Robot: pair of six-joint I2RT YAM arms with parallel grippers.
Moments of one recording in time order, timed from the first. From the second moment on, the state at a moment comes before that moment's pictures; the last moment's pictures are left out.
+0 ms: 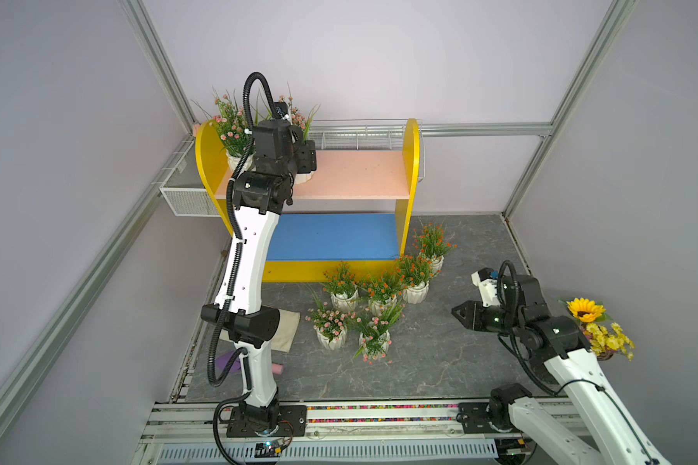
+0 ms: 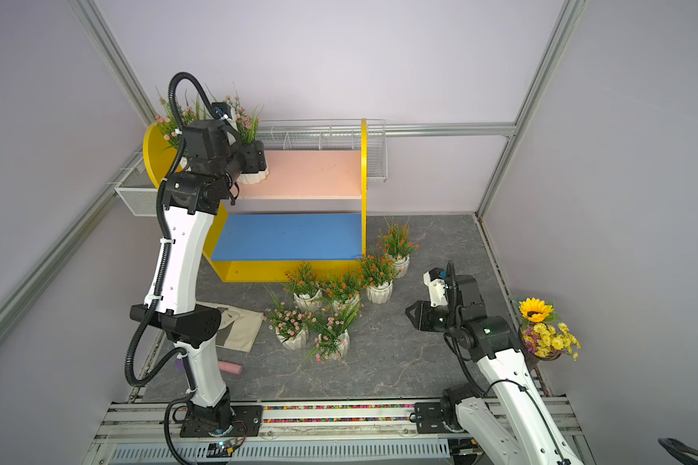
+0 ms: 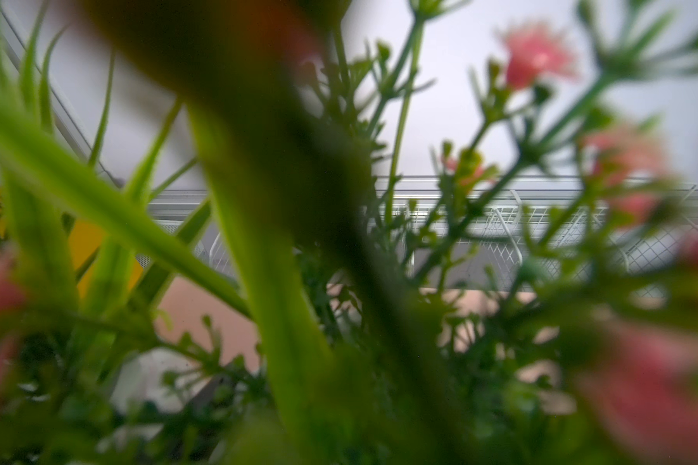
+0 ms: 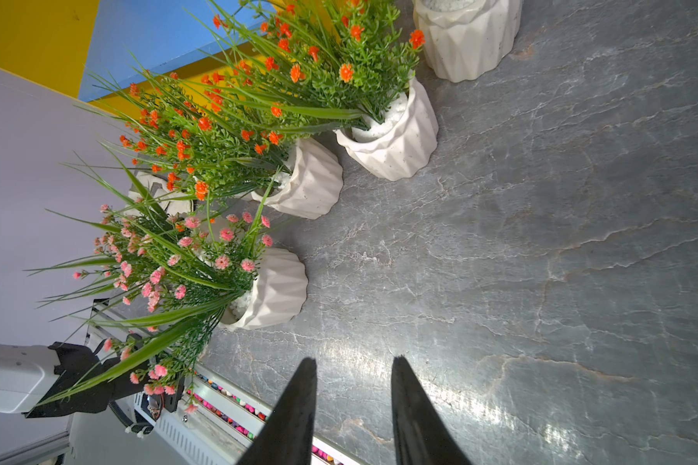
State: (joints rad) left arm -0.34 1.97 2.63 -0.86 -0.30 -0.05; right arm 0.25 0.80 0.86 -0.92 -0.35 0.37
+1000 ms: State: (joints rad) left arm -0.34 1.87 2.52 -0.83 -0.28 -0.08; right arm 0.25 0.80 0.86 -0.90 -0.35 0.37
